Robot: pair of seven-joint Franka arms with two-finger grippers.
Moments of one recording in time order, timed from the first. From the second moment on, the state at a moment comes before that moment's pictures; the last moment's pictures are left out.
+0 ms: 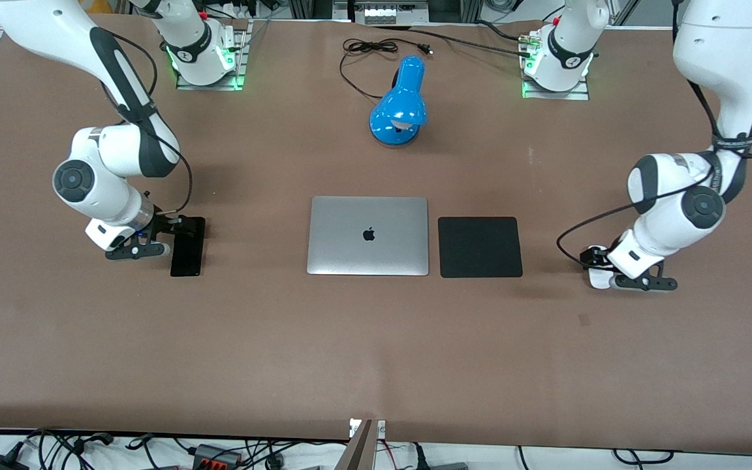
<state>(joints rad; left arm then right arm) 0.05 0.48 0.00 -2.04 0.02 2.59 0.07 0.00 0.39 0.05 -2.16 -0.06 2.50 -0.03</state>
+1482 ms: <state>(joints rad) 0.01 0.38 -0.19 -1.82 0.02 2.17 -0.20 0.01 0.47 0.05 -2.17 -0.06 2.59 -0.03</state>
